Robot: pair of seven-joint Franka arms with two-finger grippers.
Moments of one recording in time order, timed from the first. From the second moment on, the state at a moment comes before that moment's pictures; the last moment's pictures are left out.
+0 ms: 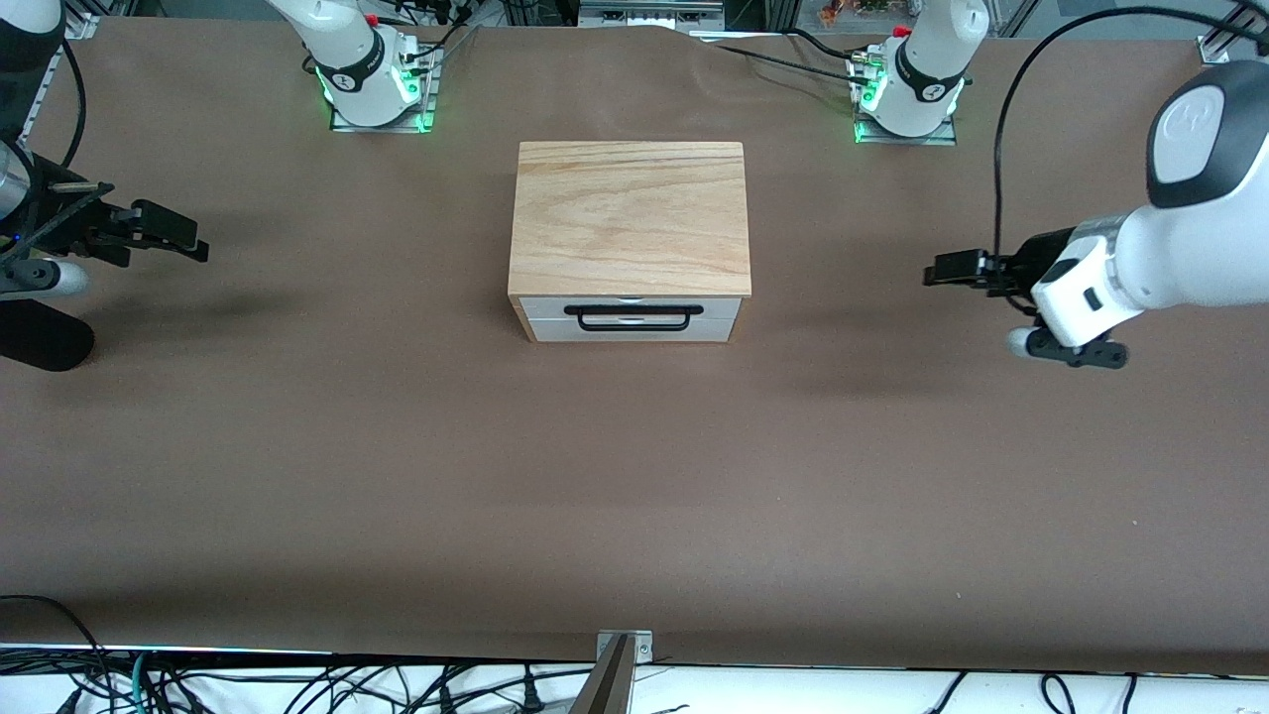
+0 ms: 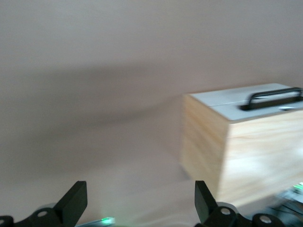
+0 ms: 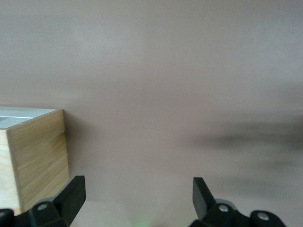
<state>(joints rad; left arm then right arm) -0.08 0.28 0.00 -1.51 -0.39 1.45 -0.01 -0.05 0.09 0.04 -1.57 0.12 1.53 -0.05</state>
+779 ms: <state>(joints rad) -0.07 0.60 0.00 -1.51 -0.93 1.56 0.37 -0.02 0.52 0.04 -1.60 0.92 1.50 -0.28</state>
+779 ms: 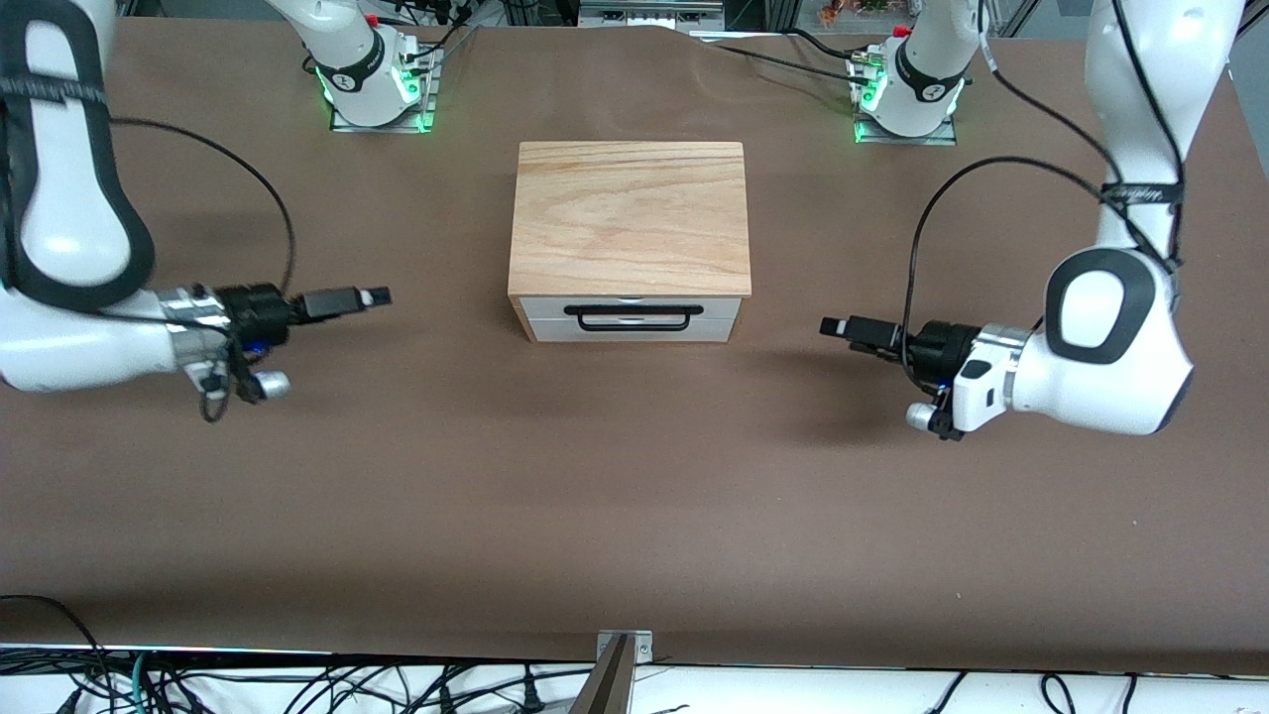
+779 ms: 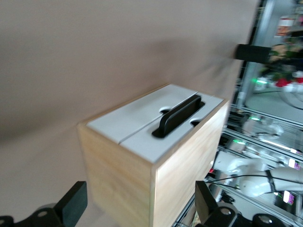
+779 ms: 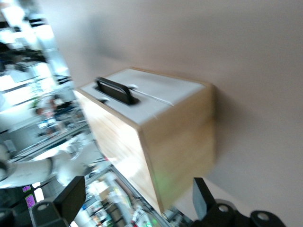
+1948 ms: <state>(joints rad) -0.20 0.72 -0.11 -1.70 -1.39 1.87 0.76 0.28 0.69 0.04 -1.83 1.58 1.79 -1.05</state>
